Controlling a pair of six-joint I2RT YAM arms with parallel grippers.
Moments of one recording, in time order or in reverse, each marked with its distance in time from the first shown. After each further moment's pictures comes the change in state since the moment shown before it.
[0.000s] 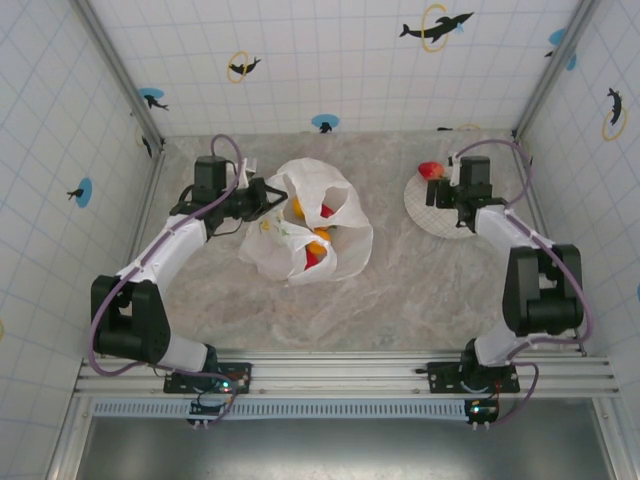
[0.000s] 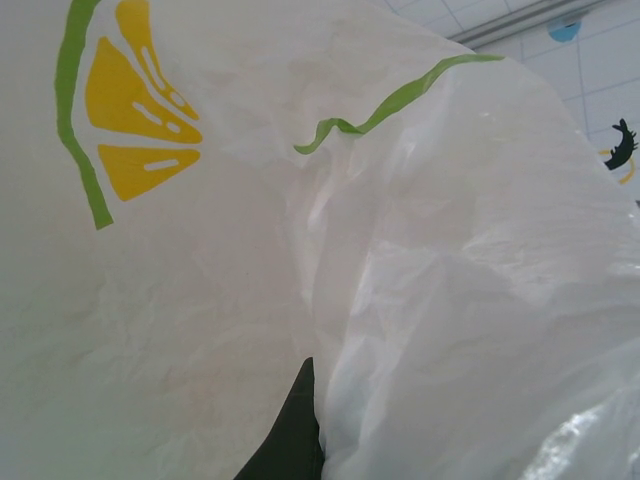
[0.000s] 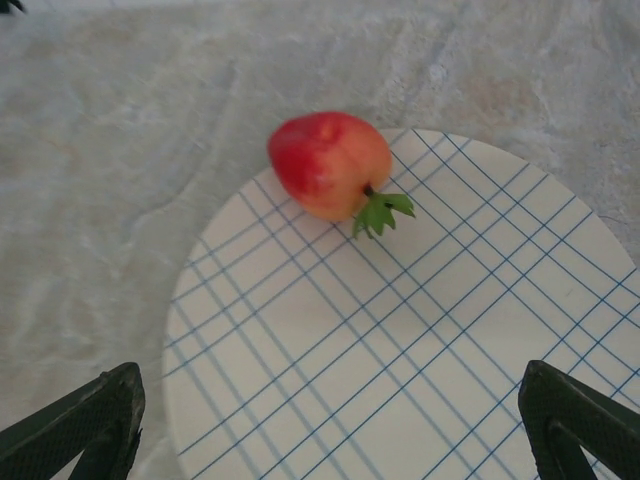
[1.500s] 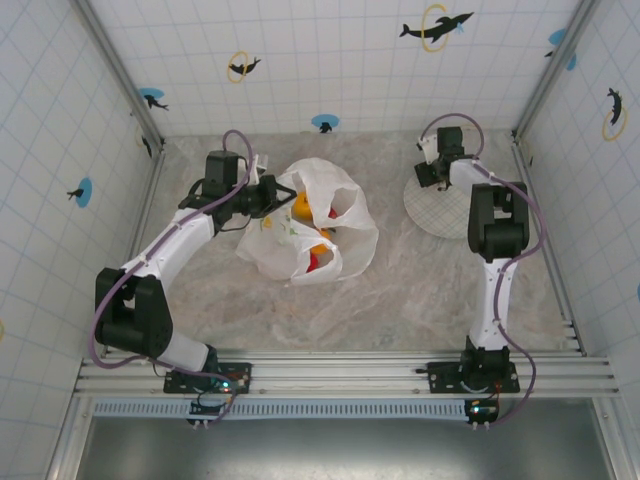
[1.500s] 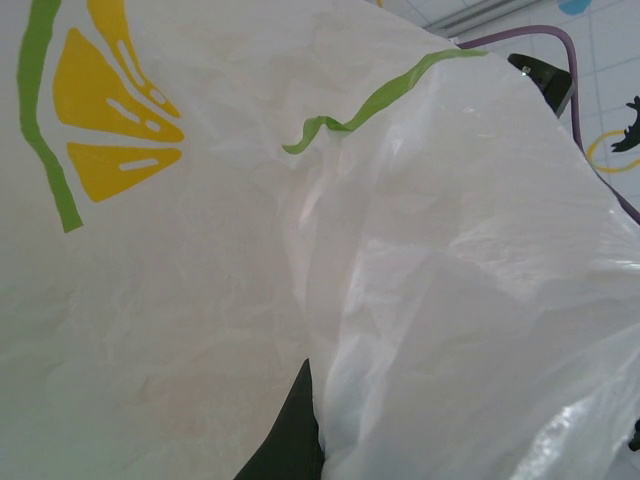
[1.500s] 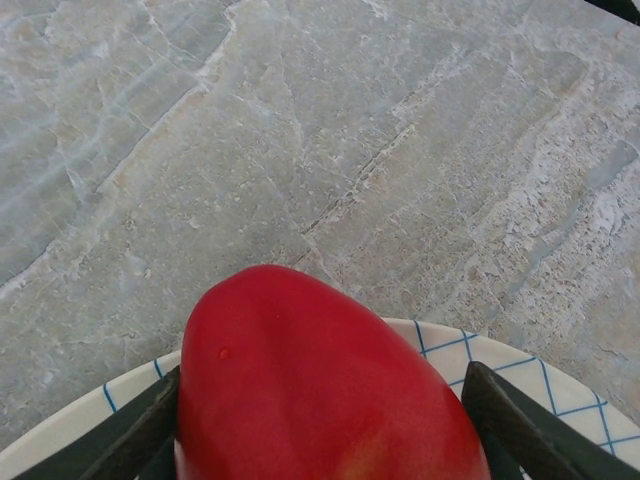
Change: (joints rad) left arm -0.059 0.041 0.066 -0.039 -0.038 0.004; right arm -0.002 0.676 0.705 -0.206 -0.036 -0.386
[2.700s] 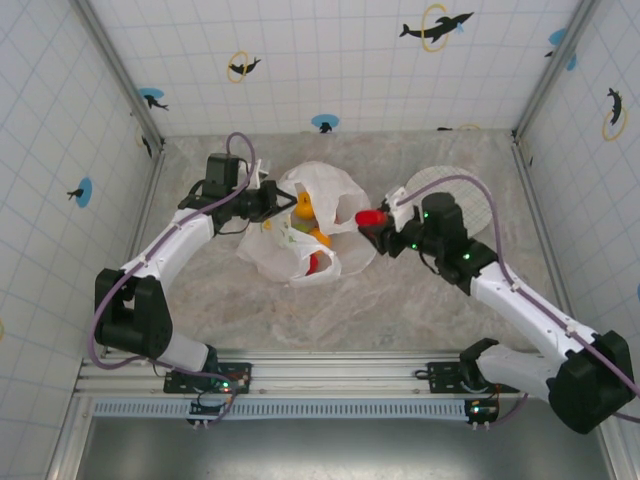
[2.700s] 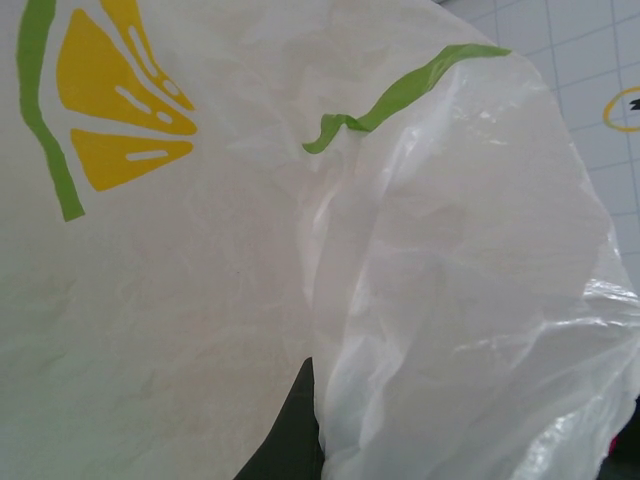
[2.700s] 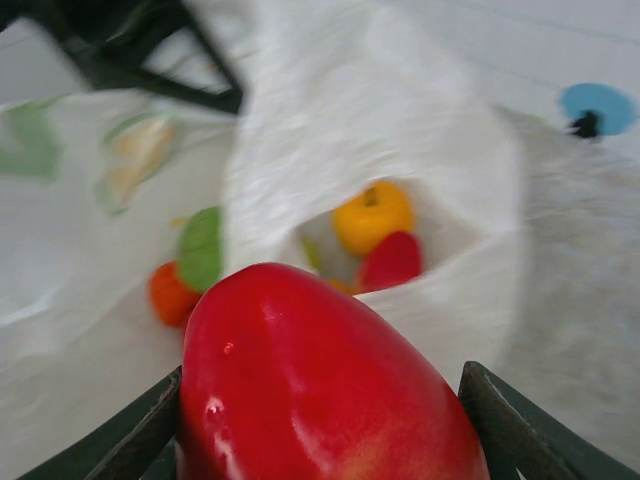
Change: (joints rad) left arm 0.000 -0.003 0.001 -0.074 0.032 0.082; right arm 0.523 -1.204 -0.951 0.197 -0.292 0.267
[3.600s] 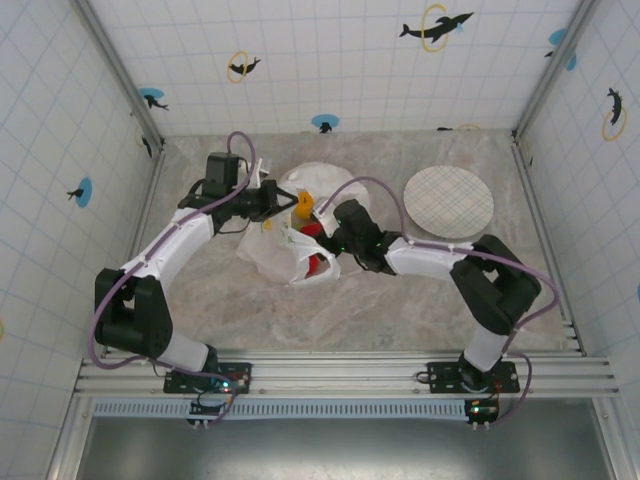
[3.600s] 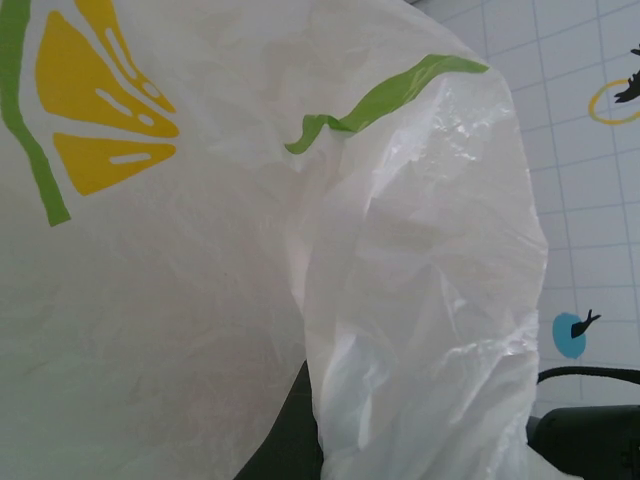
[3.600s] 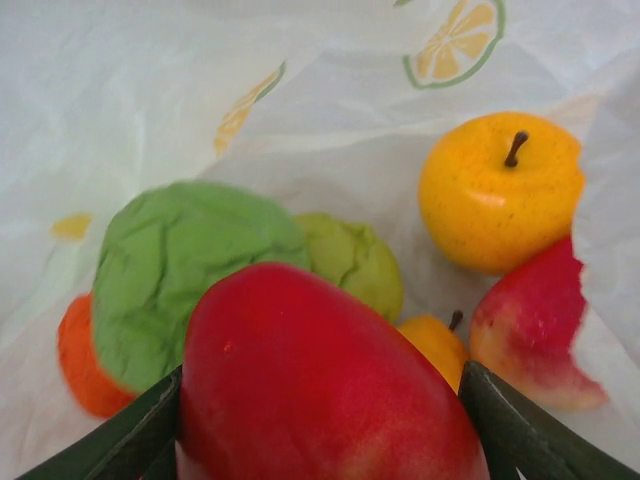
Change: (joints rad) left arm 0.000 0.001 0.005 0.004 0.028 -0.002; right arm 0.230 0.671 0.232 0.307 0.234 0.109
